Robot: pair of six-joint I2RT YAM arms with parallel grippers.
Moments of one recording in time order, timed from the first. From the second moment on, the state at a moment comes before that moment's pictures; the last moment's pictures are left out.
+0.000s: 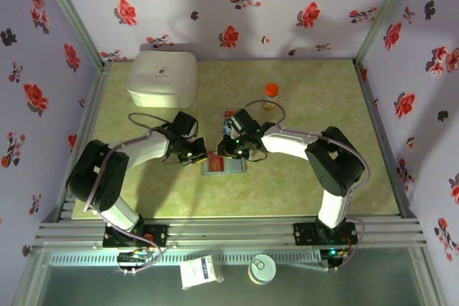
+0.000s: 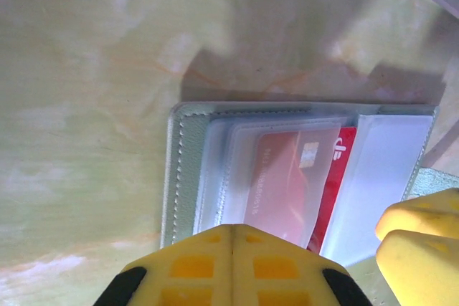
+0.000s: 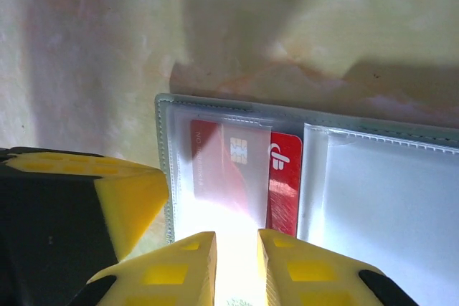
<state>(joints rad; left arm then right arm) -0.56 1.61 0.85 -0.40 0.33 -0.81 0.77 1.81 1.08 -0.28 -0.39 0.82</state>
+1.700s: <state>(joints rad) -0.57 1.65 0.85 -0.39 0.36 -0.81 0.77 1.87 1.08 -0.28 -0.40 0.81</state>
